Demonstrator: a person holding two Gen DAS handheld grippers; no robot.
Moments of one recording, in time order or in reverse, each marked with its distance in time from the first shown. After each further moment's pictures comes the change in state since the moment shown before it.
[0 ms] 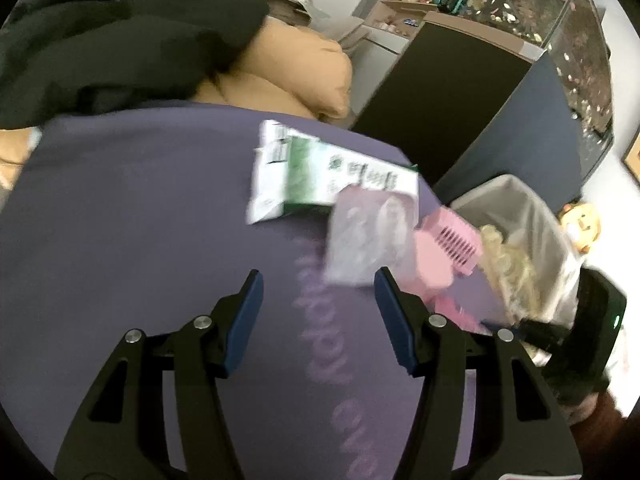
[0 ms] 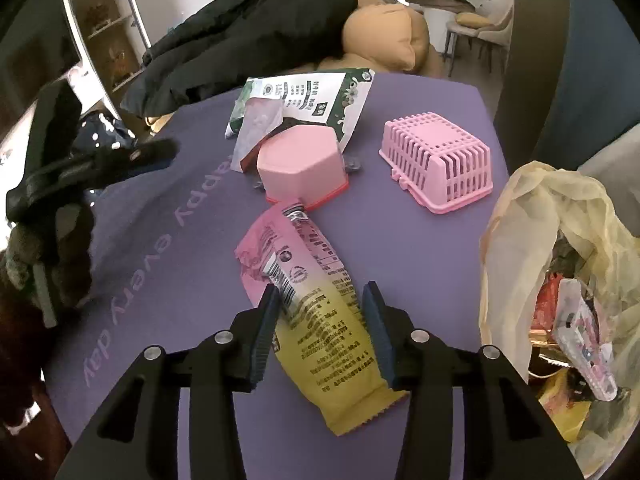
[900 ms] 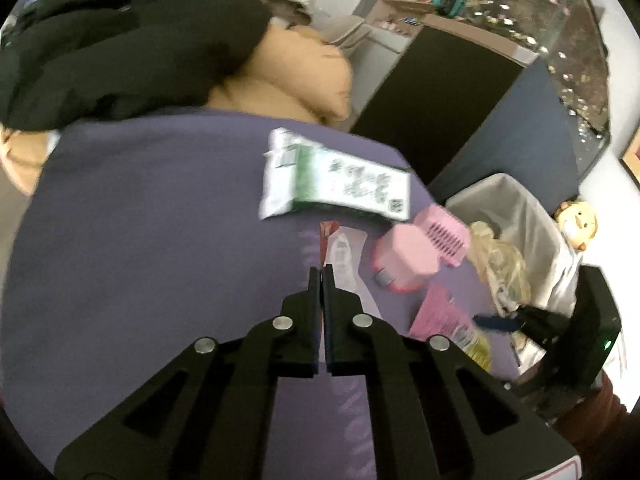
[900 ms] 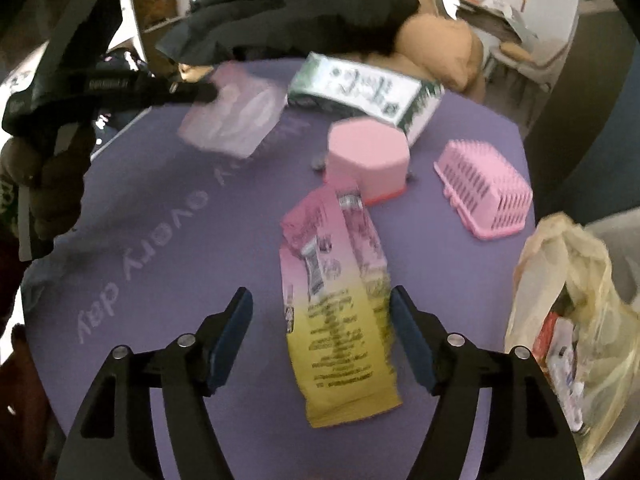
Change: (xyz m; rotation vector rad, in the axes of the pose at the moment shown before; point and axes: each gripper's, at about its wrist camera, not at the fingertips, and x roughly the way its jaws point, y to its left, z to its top) left arm -0.049 0.010 -0.009 -0.014 0.007 0.064; right arm -0.008 0.048 0.005 -0.247 0.045 -0.051
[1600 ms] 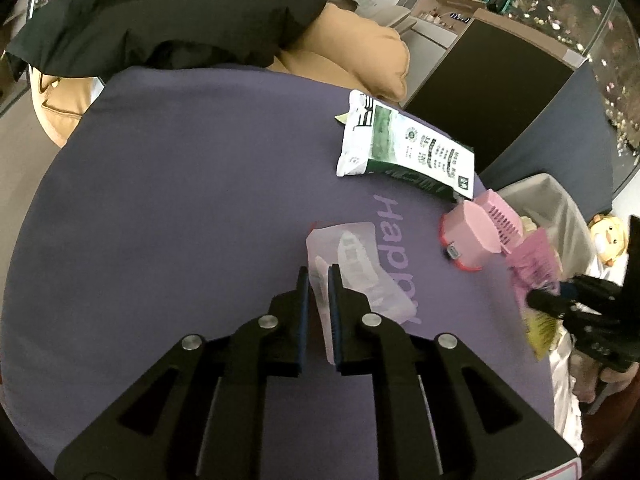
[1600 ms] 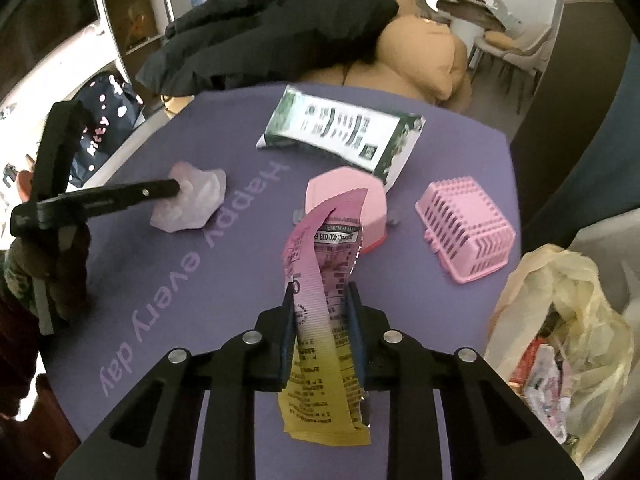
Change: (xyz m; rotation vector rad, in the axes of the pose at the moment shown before) left arm 0.017 0.028 -0.024 -0.072 0.043 0.116; right arm -0.014 -0.018 0.036 0.093 0.006 -0.007
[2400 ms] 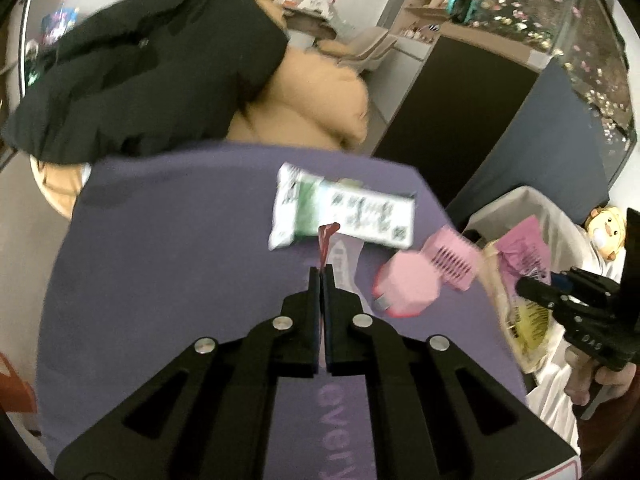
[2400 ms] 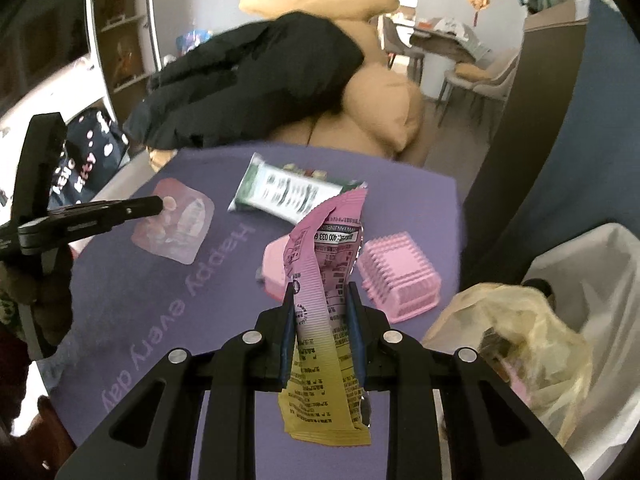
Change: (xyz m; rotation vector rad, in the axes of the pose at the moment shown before) left arm -0.044 -0.082 0.040 0.107 -0.122 0.029; right arm -0.057 -0.036 0.018 0.047 -0.167 -0.073
